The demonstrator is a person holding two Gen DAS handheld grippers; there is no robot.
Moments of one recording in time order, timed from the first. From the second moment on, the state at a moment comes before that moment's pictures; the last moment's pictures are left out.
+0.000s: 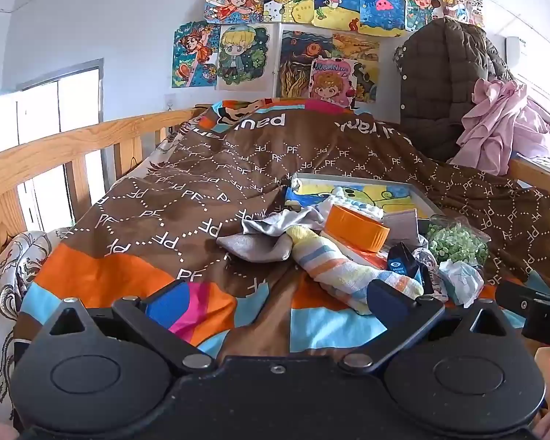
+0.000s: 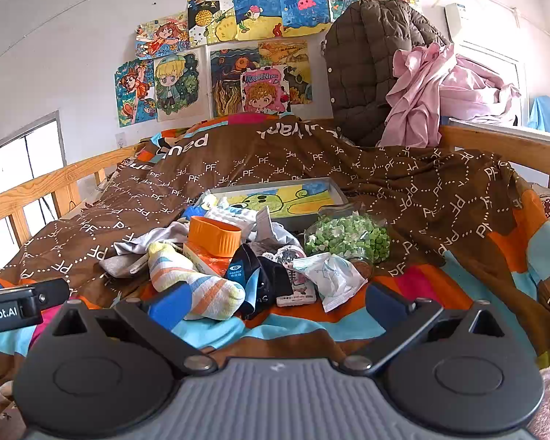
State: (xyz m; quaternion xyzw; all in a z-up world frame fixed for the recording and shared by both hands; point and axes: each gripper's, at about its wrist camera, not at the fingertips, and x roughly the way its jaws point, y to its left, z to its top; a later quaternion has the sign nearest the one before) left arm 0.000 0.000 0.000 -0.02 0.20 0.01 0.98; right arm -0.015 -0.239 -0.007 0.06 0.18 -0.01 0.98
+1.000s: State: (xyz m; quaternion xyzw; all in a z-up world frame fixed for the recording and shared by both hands) left arm 0.000 0.000 0.000 -0.02 0.20 0.01 0.98; right arm -0.016 -0.240 -0.005 0.06 0.18 -0.01 0.98
